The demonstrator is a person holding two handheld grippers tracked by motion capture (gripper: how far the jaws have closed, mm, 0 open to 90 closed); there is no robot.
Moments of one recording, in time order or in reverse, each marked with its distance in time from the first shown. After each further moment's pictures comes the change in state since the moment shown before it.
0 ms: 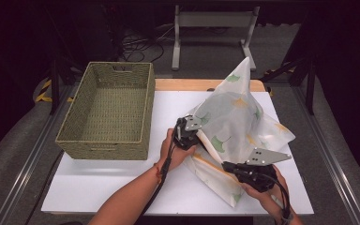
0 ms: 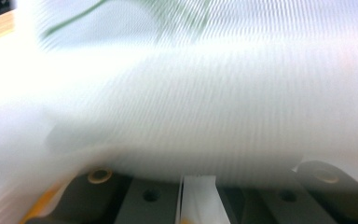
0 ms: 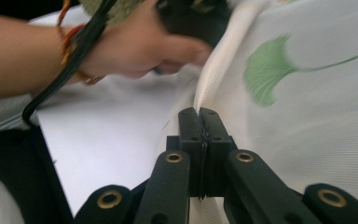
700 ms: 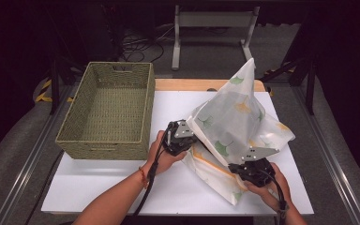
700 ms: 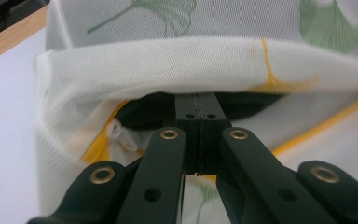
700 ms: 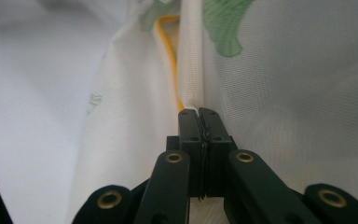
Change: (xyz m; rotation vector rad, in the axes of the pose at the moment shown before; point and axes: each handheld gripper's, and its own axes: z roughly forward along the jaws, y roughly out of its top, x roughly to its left) left arm -0.004 -0.017 -0.057 0.031 -0.001 0.130; right arm -0.035 -0.023 0.014 0.213 -0.100 0.034
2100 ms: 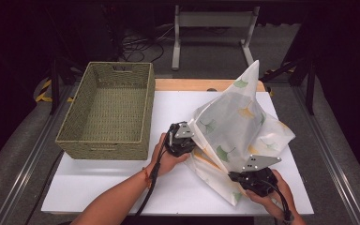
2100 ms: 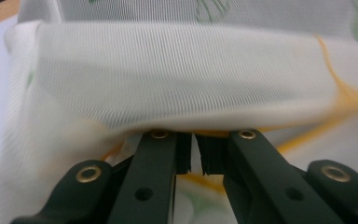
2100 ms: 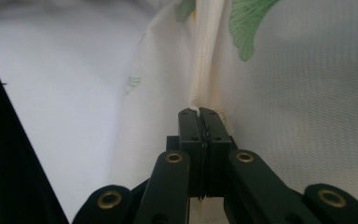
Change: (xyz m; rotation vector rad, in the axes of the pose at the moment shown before) left arm 0.001 -0.011 0.014 -0.034 -0.078 -0.056; right arm 0.020 -0.008 -0.011 0.001 0.029 -0.059
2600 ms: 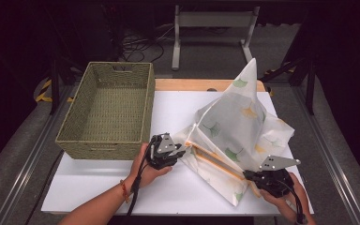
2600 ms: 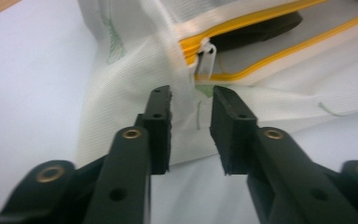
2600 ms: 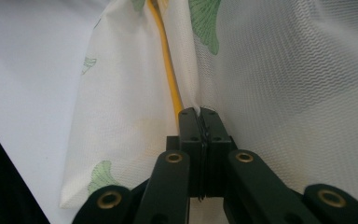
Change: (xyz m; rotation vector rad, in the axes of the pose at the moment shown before) left arm -0.011 -0.034 -0.043 0.061 0.109 0.028; right arm -0.019 -0.024 -0.022 -0.010 -0.089 0.073
